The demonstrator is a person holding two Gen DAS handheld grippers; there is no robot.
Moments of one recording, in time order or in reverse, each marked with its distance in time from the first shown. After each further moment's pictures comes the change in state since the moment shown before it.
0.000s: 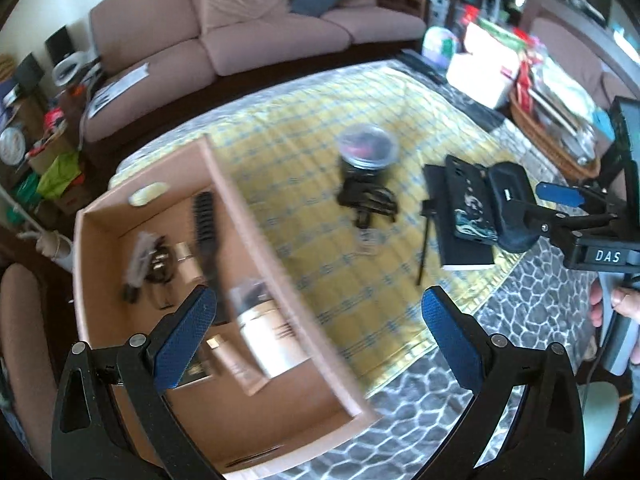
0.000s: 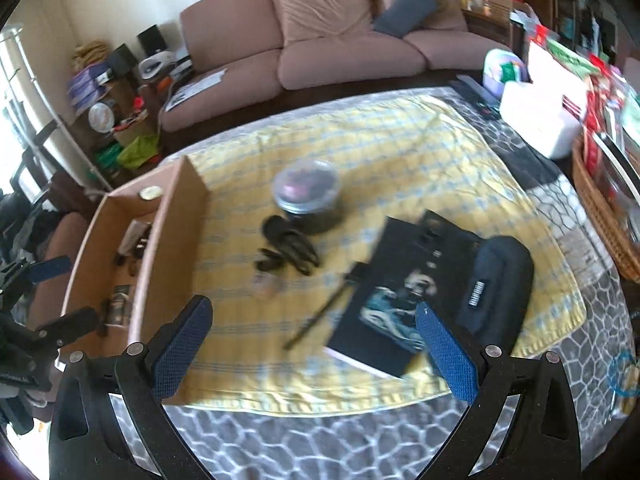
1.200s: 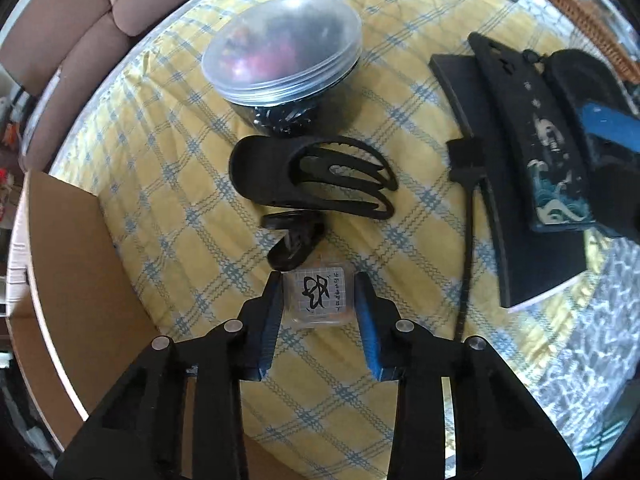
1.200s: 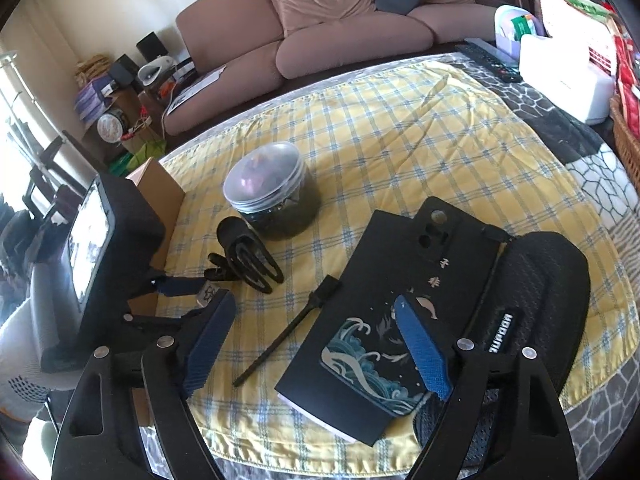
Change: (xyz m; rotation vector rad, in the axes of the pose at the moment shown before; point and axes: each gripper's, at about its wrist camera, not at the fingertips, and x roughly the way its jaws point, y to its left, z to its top) left arm 0.192 -0.069 0.038 0.232 0.339 0.046; right arm 0.077 -0.053 0.007 0.035 0.024 0.130
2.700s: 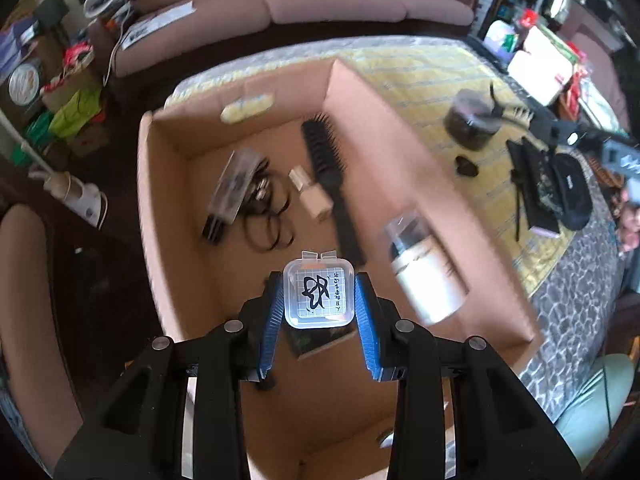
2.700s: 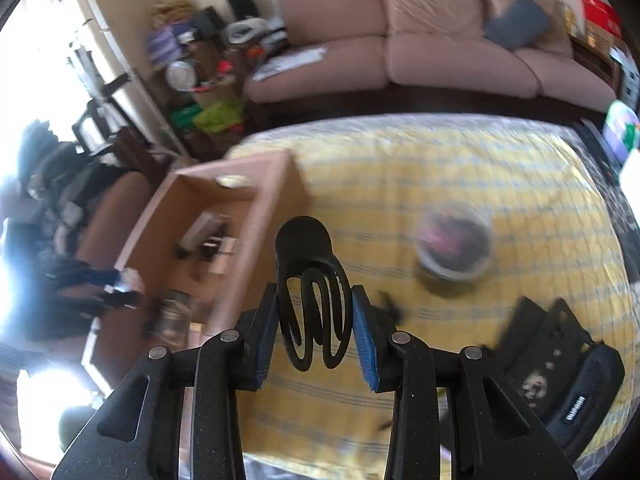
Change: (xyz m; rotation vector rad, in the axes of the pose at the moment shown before) left arm -0.110 0.204 -0.201 -0.361 -0.207 -0.076; right arm 0.004 0.180 0.039 -0.294 0.058 0.155
